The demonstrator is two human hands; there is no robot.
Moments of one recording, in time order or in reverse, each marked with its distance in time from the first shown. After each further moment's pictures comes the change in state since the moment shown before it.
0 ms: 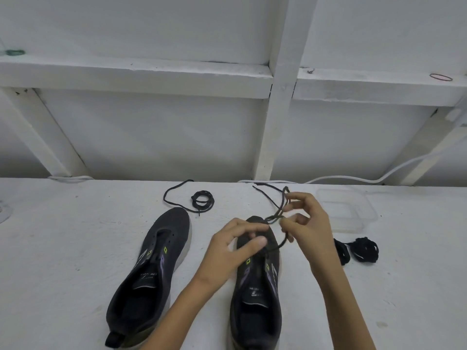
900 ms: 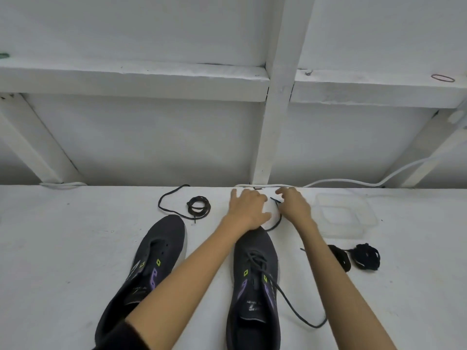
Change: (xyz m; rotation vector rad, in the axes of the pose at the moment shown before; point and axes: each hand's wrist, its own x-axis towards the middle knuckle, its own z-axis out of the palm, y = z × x) left_hand 0.146 -0.028 0.026 1.249 -0.314 -0.130; right_hand 0.146 0.088 0.010 -0.934 -0.147 0.087
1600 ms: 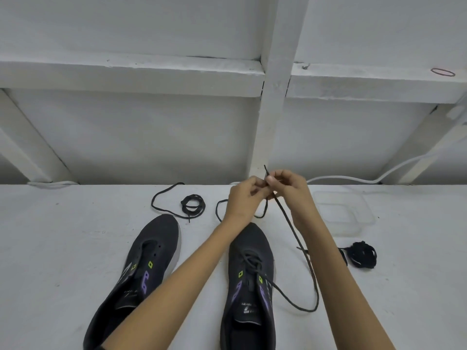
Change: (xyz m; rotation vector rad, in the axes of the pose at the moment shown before) left_hand -0.010 0.008 -0.004 -1.092 0.350 -0.066; right_hand -0.053 -0.046 -0.051 1.012 -0.004 -0.145
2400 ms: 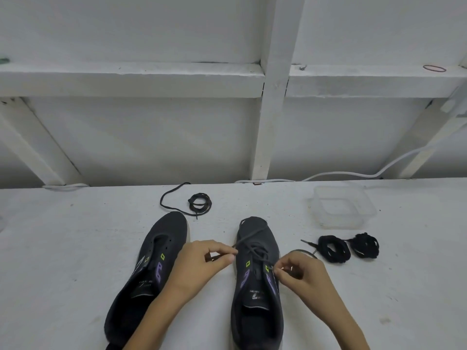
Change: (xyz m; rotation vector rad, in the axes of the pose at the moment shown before) left_hand -0.138 -0.029 -0.087 0.223 -0.110 -0.066; right_hand -0.151 0.052 -0.016 -0.507 -0.124 0.033
